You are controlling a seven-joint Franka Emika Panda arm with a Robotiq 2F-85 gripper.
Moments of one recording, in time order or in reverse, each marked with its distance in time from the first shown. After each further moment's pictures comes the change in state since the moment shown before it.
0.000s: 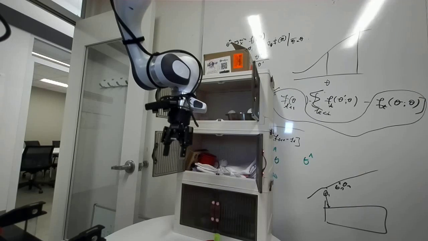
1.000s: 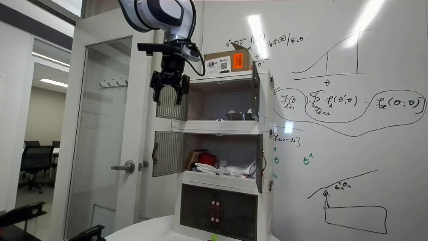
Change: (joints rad) arm -0.012 -0.430 -0.003 -0.048 0.168 -0.216 -0.400
